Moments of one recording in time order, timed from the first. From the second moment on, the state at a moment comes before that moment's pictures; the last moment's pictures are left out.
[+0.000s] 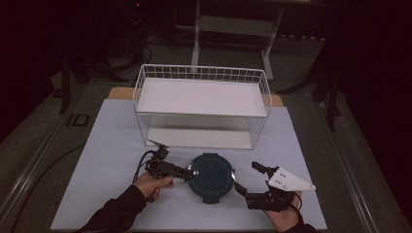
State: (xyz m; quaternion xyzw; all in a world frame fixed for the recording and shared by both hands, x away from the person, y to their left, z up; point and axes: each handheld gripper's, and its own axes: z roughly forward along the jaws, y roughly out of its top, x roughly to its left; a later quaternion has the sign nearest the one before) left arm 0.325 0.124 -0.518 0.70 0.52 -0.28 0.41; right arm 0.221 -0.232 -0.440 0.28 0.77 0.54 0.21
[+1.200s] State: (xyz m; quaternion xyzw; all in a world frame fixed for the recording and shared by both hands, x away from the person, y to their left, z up) left arm 0.297 0.119 -0.499 0.76 0.44 -0.18 0.45; right arm 0.290 -0.249 -0.511 0.48 0.71 0.48 -0.19
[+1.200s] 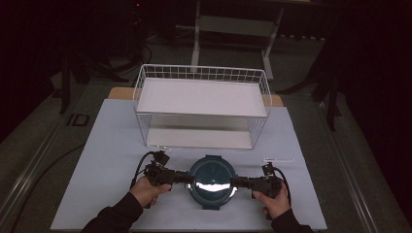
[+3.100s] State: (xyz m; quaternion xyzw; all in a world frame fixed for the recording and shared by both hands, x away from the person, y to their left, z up) left arm 0.324 0.138 -0.473 0.75 0.43 -0.08 0.50; right arm 0.340 -0.228 -0.477 0.42 0.72 0.54 -0.15
